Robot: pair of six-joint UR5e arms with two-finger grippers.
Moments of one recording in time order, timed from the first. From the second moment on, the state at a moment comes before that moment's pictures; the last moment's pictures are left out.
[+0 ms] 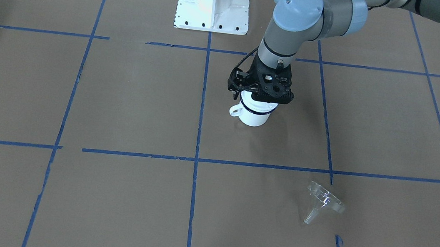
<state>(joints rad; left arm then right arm) -0.64 -2.22 -1.75 -1.57 -1.98 -1.20 1.57 -1.68 1.66 -1.57 2.29 0.01</state>
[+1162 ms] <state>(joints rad) -0.63 -2.22 -1.75 -1.59 -1.98 -1.19 1.57 -1.68 1.66 -1.57 2.29 0.01</state>
